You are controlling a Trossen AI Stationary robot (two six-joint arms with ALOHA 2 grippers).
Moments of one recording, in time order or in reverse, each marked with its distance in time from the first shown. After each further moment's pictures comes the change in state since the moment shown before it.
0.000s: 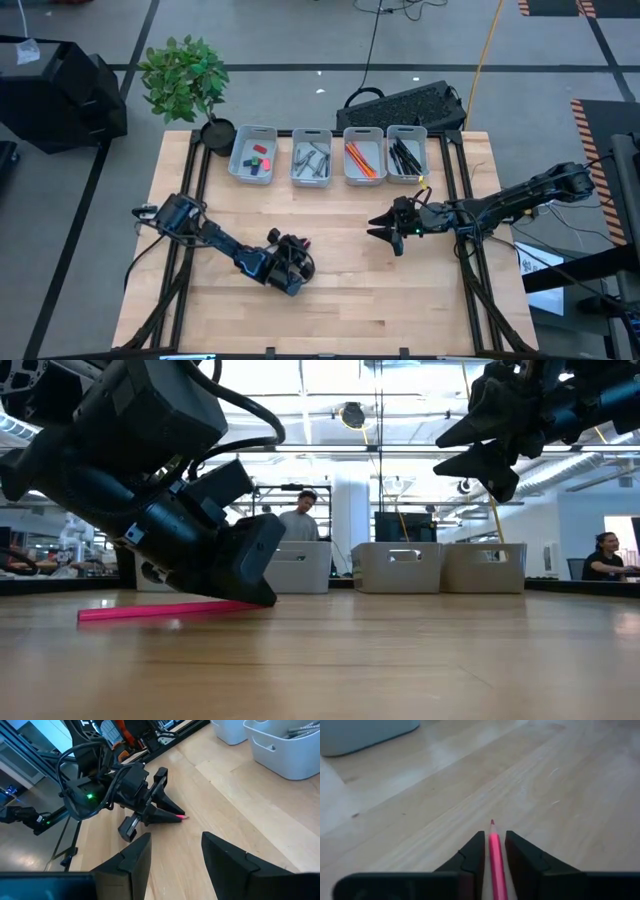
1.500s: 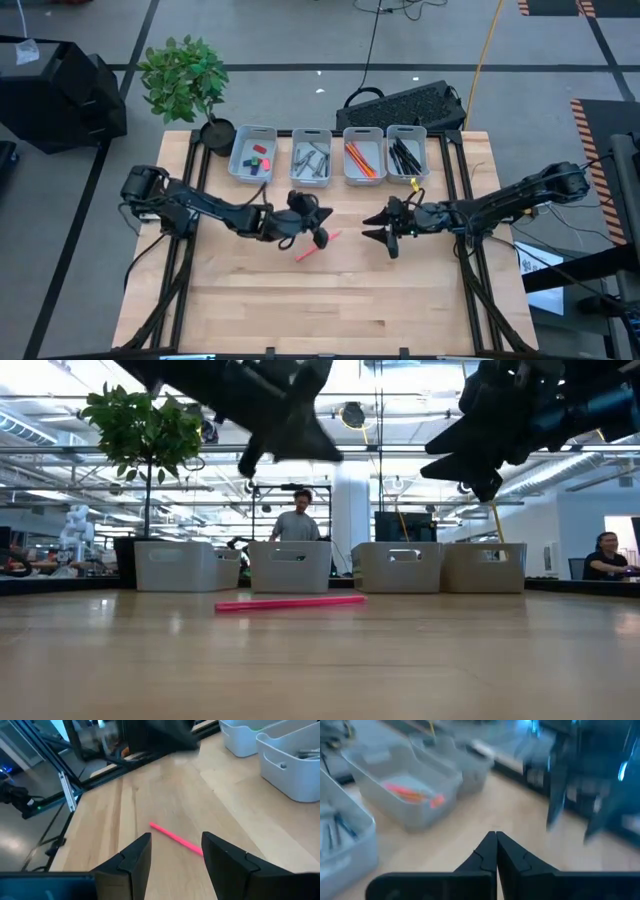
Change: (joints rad) left arm 0.277 -0.395 0.047 0.336 0.297 0.521; right arm -0.026 0.098 0.000 0.121 -0.031 -0.158
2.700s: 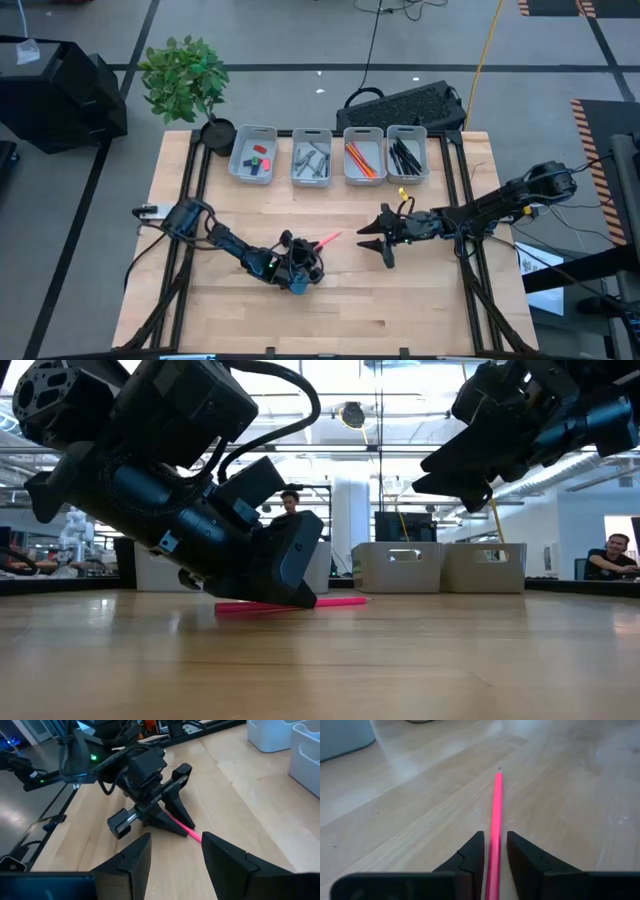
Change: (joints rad) left arm -0.240 0.462 0.001 -0.049 -0.281 -0.287; right arm 0.045 0.176 0.000 0.156 -0.023 -0.104
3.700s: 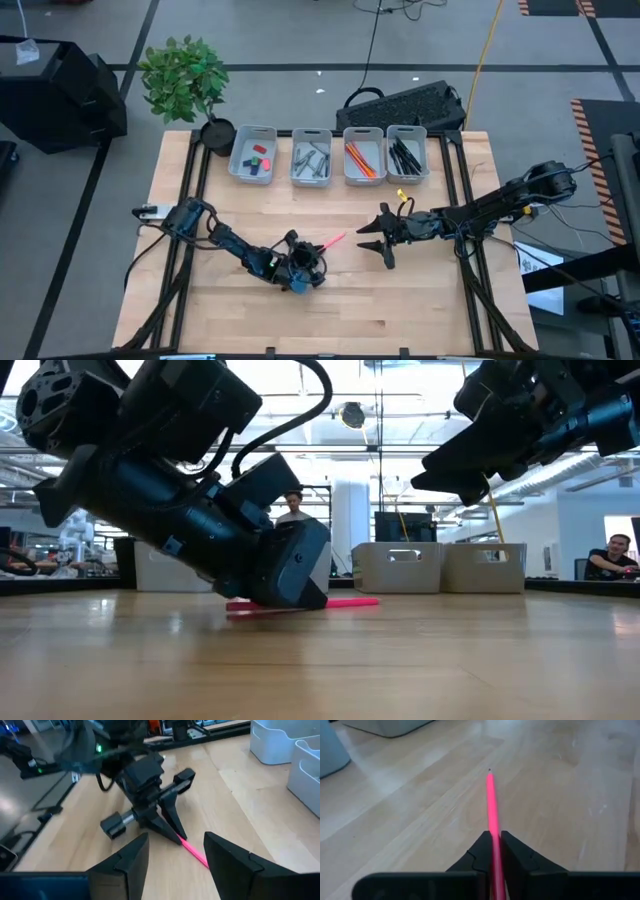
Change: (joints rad) left arm 0.007 -0.003 -0.007 0.111 0.031 0.207; right arm 0.007 0.000 0.000 0.010 0.004 -0.090
